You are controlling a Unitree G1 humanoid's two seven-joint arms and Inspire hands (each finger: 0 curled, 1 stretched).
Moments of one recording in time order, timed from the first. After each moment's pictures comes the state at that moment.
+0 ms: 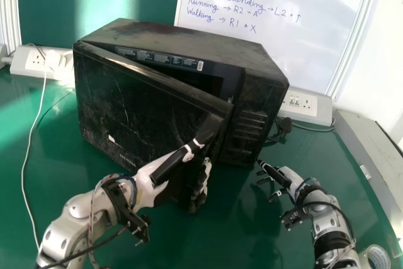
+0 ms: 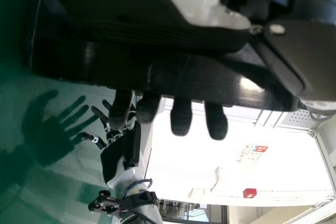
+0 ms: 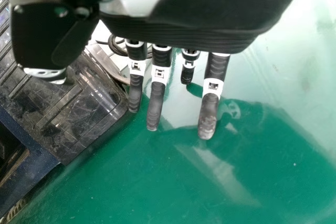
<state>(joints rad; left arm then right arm) -0.55 0.00 0.03 -0.19 -0.16 0.55 -0.53 -1.16 -0.59 0.15 1.31 -0.33 -0.05 0.40</state>
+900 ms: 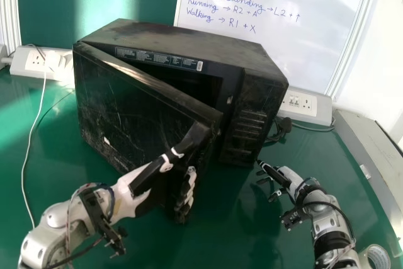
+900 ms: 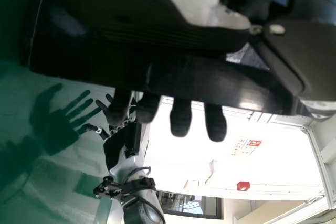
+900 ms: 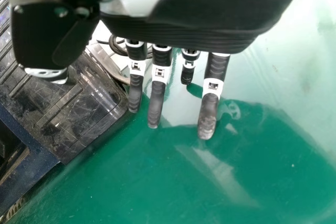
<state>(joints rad) -0.45 0.08 0.09 -0.32 -0.25 0.60 -0.63 -1.16 -0.59 0.15 1.31 -0.33 -0.06 0.40</state>
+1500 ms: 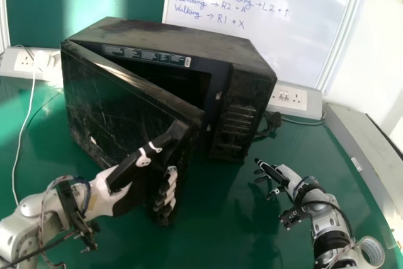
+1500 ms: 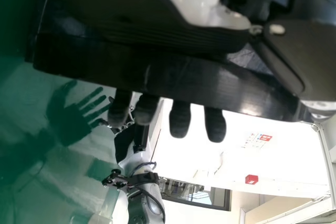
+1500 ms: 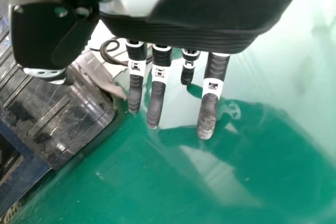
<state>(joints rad) -0.44 0.22 0.17 -0.42 -0.41 0.80 -0.64 -1.16 -0.59 0.15 1.31 -0.33 -0.09 0.40</state>
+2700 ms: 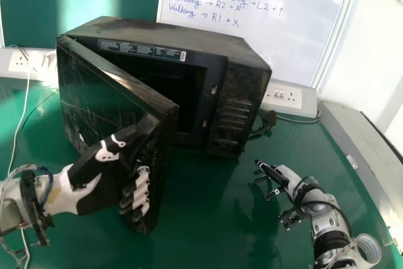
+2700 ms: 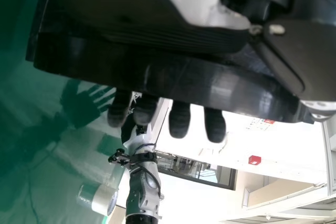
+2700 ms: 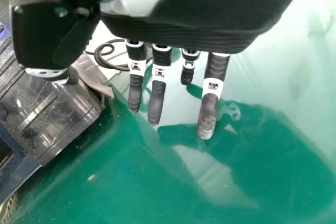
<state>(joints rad) -0.40 0.50 0.31 -0.41 -0.77 0.86 -0.71 -1.16 -0.59 0.16 1.31 -0.33 -0.09 0.40</state>
